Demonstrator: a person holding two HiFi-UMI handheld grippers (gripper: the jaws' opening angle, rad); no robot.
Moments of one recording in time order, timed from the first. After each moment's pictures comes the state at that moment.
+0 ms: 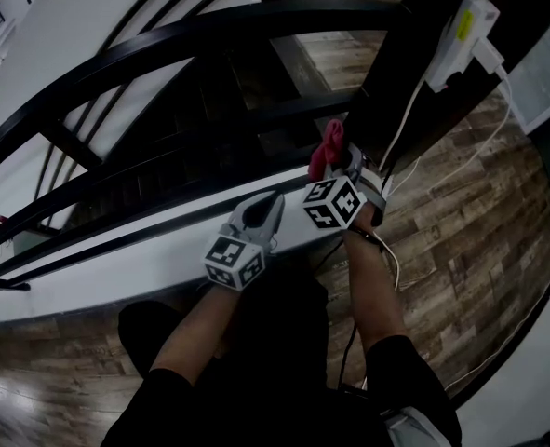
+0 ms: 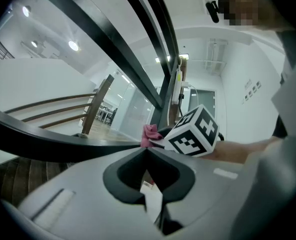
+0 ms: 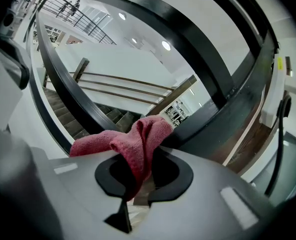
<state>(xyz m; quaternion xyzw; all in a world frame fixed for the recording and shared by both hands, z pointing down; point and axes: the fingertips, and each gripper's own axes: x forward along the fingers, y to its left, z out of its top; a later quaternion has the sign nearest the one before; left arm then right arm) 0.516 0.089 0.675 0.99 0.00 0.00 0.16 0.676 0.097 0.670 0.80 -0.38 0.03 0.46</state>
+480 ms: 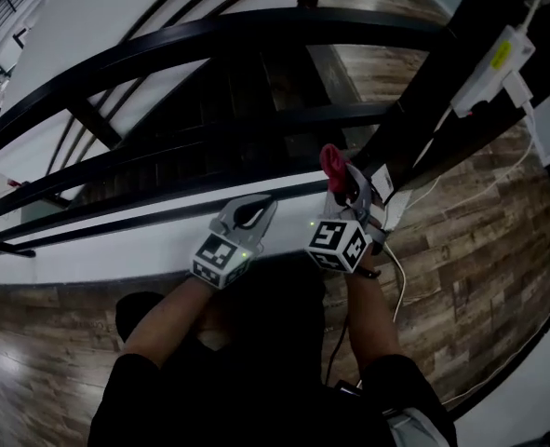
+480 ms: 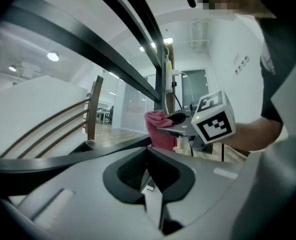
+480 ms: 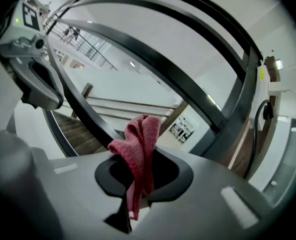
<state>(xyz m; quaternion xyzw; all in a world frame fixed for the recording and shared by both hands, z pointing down) 0.471 0.060 0.678 1.00 0.00 0.06 0.03 0.596 0.089 0.645 0.81 -0.45 -0.05 0.38</state>
